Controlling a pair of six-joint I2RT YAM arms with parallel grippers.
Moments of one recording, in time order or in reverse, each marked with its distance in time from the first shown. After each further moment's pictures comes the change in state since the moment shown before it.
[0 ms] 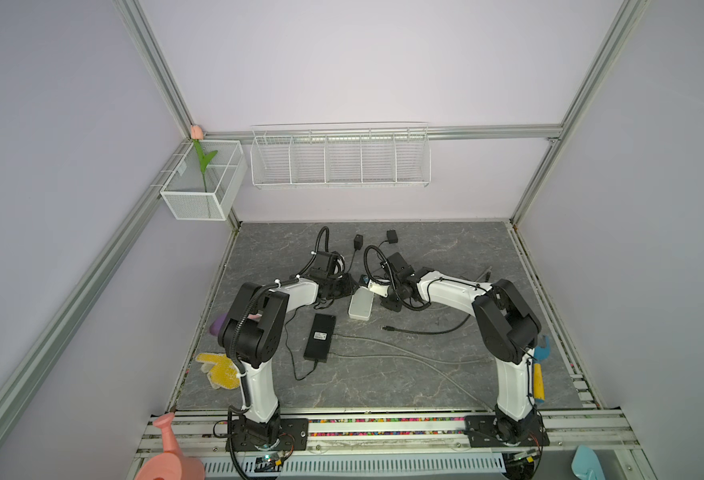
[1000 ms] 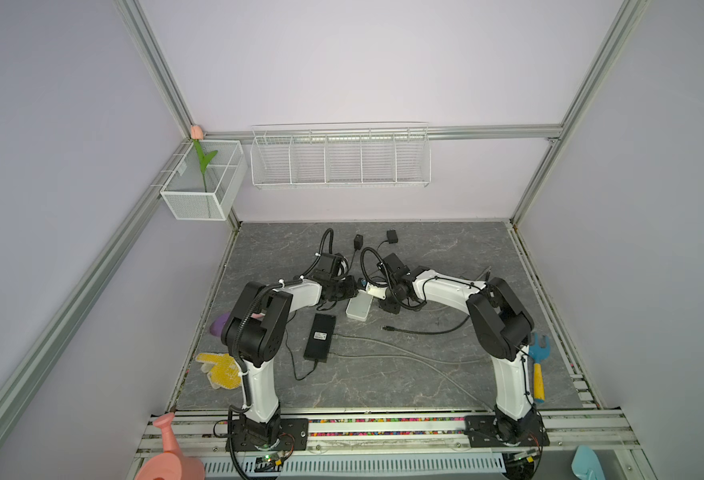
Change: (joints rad) left arm -0.028 0.016 -0.002 0.005 -0.026 0.003; right arm 0.006 0.037 0.052 -0.072 -0.027 -0.003
